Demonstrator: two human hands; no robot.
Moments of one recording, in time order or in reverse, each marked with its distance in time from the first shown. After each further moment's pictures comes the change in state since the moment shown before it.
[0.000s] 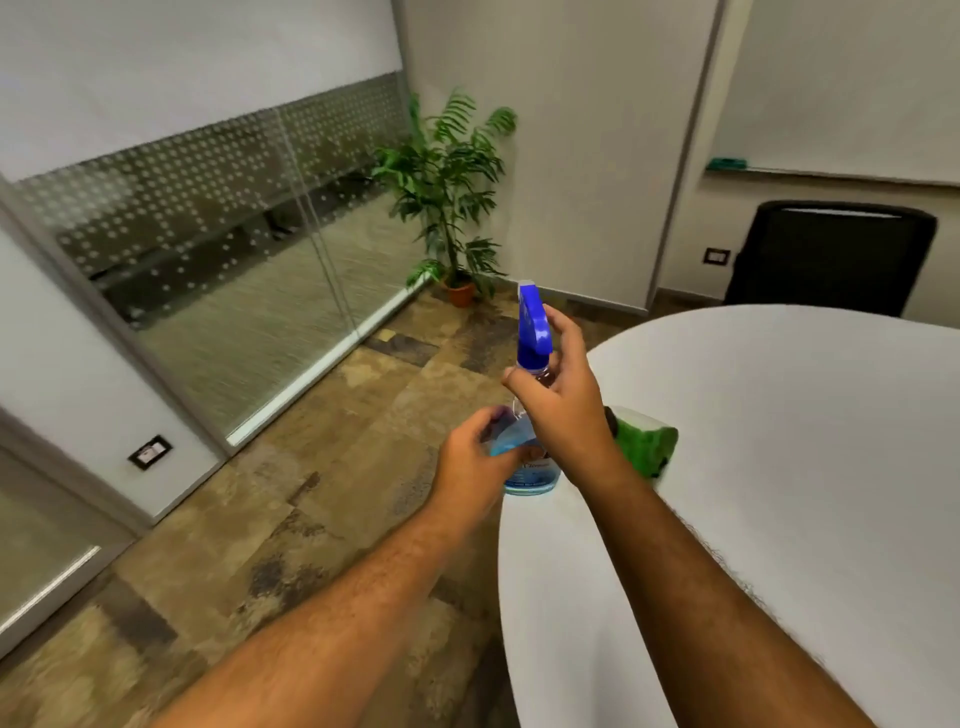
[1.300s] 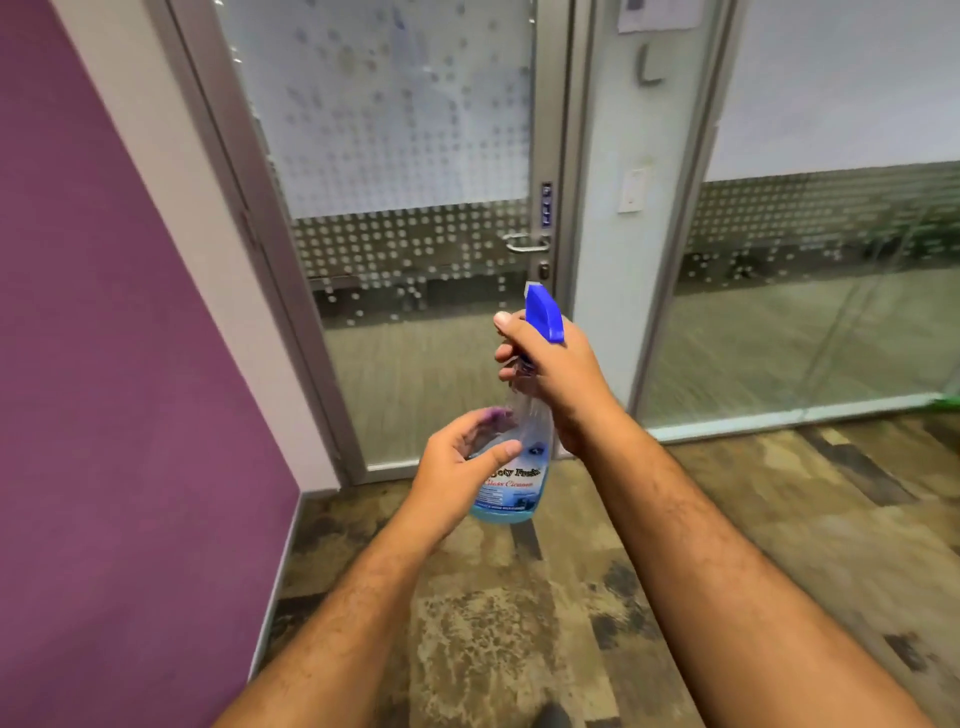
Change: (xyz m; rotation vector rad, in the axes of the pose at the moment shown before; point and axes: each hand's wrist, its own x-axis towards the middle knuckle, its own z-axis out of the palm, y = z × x) left_hand -0.359 -0.088 -0.754 -0.066 0.830 -0.002; right_hand -0.282 -0.287 0.753 0.502 -1.022 0.125
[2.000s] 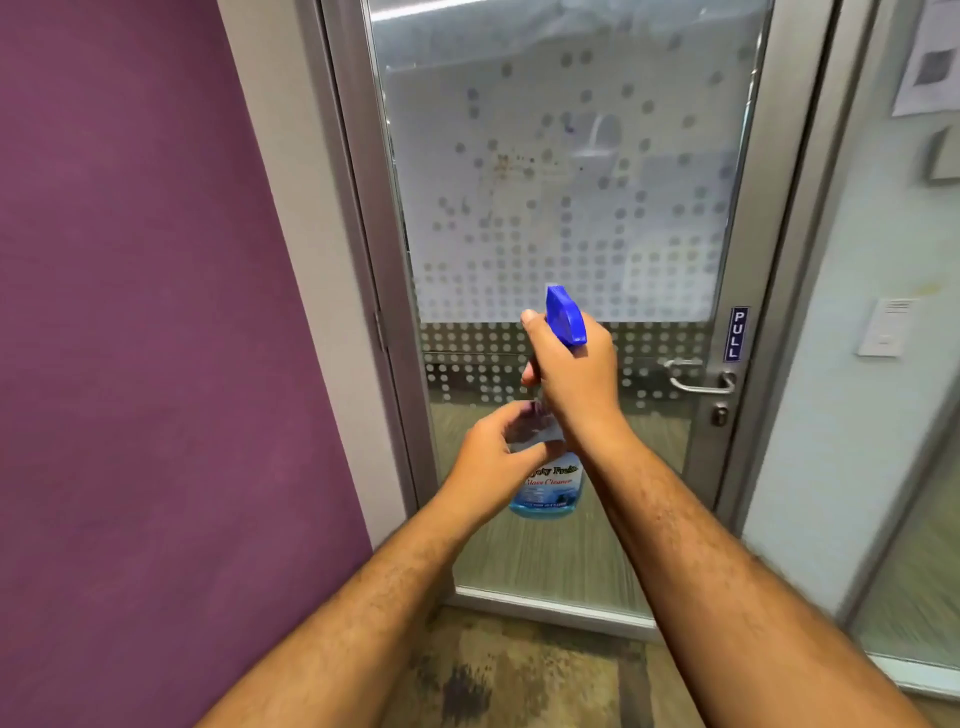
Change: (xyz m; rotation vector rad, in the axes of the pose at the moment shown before) left_hand 0.341 0.043 -0.130 0.361 0.297 0.149; right_hand 0.372 0.004 0.130 -0.065 -0.037 -0.346
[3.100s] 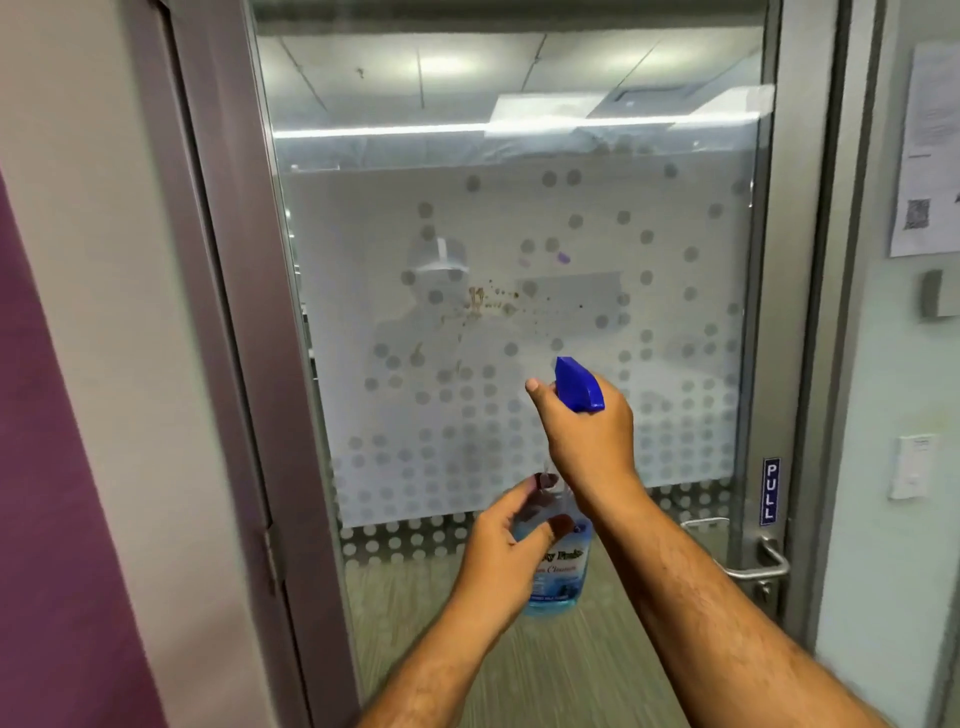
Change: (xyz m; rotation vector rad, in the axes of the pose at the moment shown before) left_hand 0.358 -0.125 -0.047 -0.344 -0.214 0.088; right_hand 0.305 0.104 0.135 -0.285 0.389 -0.094
